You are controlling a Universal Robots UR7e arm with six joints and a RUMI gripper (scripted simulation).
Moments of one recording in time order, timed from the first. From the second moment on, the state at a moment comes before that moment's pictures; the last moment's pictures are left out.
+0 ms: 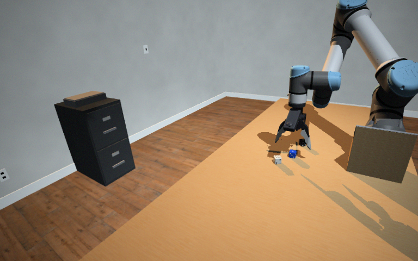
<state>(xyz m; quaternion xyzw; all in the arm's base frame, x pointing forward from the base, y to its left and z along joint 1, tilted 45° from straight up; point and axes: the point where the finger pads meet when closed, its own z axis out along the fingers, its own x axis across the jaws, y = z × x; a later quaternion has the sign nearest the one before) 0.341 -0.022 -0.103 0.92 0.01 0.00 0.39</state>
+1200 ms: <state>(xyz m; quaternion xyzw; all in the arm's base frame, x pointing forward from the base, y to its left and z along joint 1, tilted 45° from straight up) 0.341 -0.022 -0.104 0.92 0.01 0.00 0.39</state>
